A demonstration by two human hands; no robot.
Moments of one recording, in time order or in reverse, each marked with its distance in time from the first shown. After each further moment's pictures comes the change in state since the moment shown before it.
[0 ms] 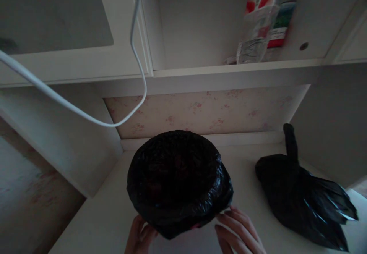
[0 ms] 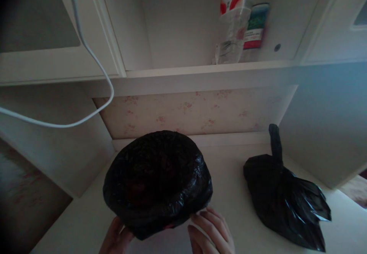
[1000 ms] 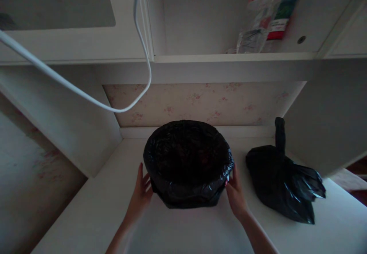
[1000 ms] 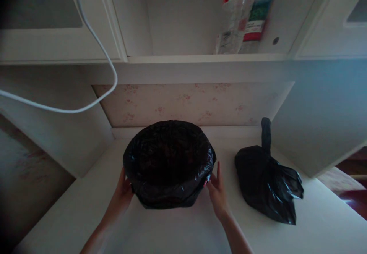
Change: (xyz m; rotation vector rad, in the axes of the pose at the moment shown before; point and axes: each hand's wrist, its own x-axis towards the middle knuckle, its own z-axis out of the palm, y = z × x) left_hand 0.037 0.014 0.018 0.092 -0.216 0.234; right_hand -0.056 0.084 0.035 0.864 0.094 1.274
